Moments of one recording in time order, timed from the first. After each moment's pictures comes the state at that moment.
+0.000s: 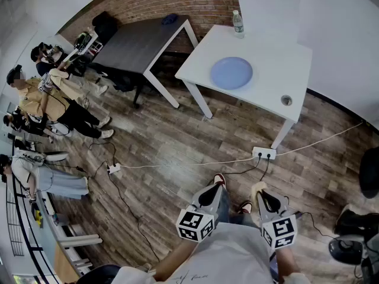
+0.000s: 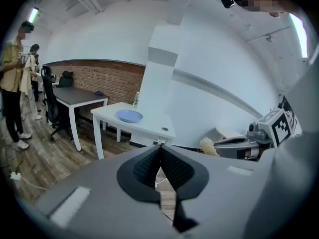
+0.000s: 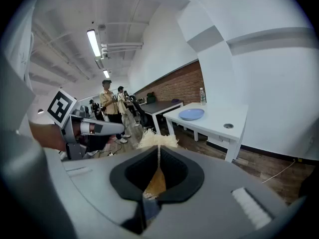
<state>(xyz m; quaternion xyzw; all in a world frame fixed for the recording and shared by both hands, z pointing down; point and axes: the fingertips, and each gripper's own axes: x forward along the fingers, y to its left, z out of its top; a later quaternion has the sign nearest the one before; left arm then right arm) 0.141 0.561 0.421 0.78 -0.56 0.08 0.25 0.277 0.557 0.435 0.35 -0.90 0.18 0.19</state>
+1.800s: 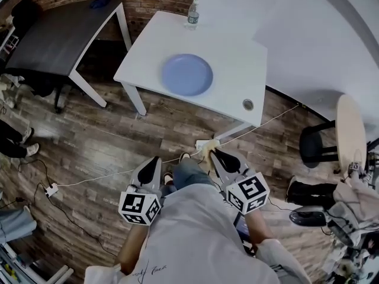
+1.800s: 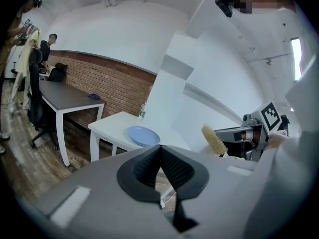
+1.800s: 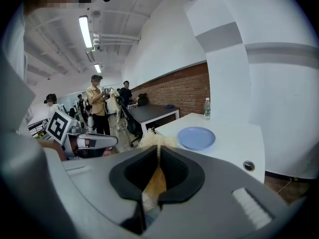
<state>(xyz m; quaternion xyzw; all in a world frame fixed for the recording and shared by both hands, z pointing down) -0.089 0.365 0.407 0.81 -0.53 0.02 0.23 0.067 0.342 0.375 0.38 -0.89 0.15 0.19</state>
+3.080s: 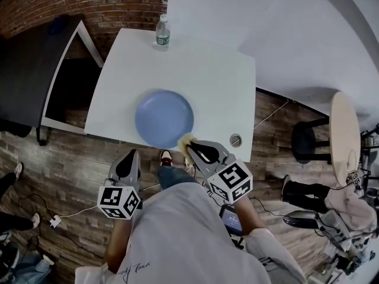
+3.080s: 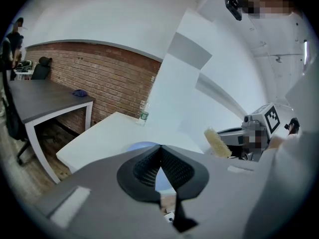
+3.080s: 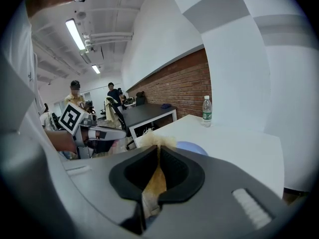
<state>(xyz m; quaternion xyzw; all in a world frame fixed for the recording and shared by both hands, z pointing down) -0.093 0.086 0.412 0.82 -0.51 0.07 0.25 0.061 0.084 0.391 0.35 -0.90 0.17 0.20</state>
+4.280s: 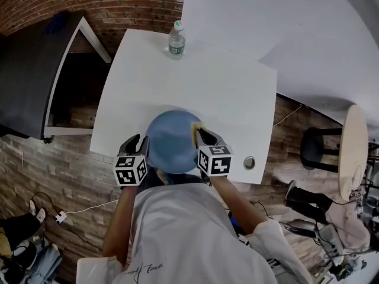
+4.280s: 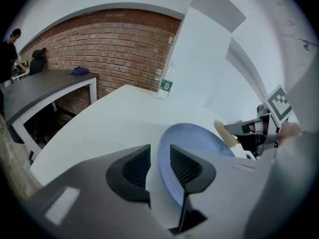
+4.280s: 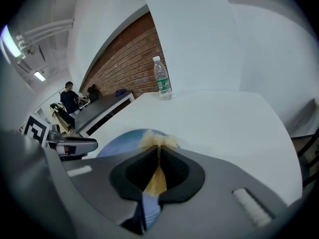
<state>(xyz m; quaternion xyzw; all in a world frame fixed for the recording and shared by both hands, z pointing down) -0.116 -0.067 0.557 0.77 -0.51 0.21 0.32 0.084 -0.080 0.544 0.52 -0.75 0.34 0.24</state>
